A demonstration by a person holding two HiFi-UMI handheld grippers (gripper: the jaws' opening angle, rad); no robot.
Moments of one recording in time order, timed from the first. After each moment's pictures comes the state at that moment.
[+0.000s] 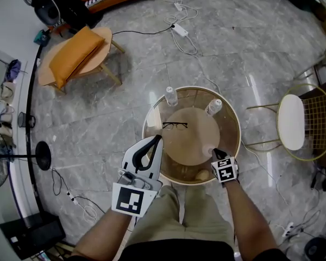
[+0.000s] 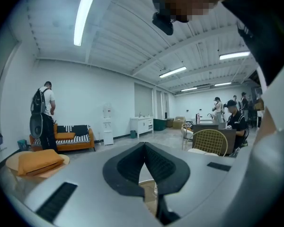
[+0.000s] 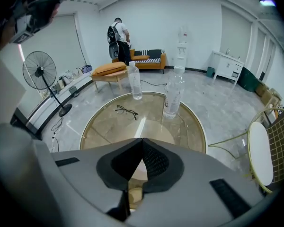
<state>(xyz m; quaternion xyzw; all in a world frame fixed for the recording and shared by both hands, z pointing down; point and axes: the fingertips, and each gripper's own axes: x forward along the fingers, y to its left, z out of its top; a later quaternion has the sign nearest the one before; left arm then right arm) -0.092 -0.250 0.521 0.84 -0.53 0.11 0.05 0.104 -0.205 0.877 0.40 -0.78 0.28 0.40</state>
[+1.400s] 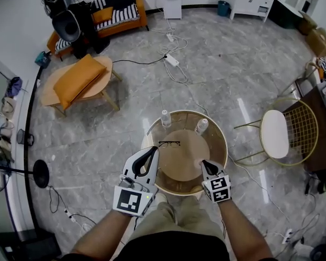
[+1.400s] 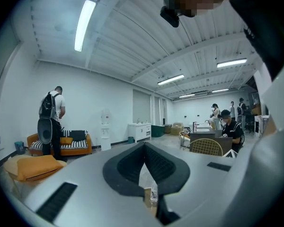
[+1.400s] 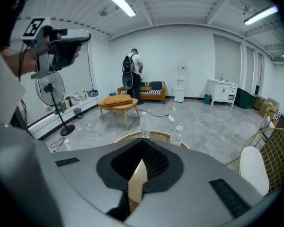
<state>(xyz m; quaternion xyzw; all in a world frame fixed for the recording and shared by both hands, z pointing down) -0.096 -0.213 0.432 0.85 -0.51 0.09 0.03 0.070 -0.187 0.666 0.44 -0.83 0.20 0.27</state>
